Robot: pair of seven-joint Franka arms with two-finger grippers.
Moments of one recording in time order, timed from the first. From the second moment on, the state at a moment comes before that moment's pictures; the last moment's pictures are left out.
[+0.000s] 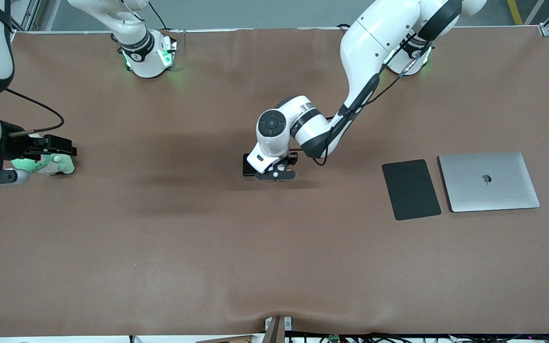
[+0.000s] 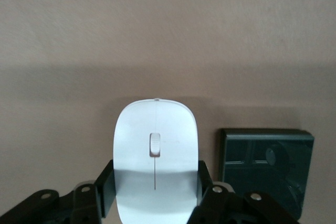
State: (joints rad) left arm -0.62 0.81 -0.28 -1.46 0.19 2.19 -0.95; right arm -0.04 0.23 0.02 -1.48 0.08 1.50 -0.10
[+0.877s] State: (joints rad) left arm -0.34 0.50 -0.28 -1.44 0.19 1.90 -0.78; right arm 0.17 0.25 0.03 -1.46 0.04 1.47 0.16
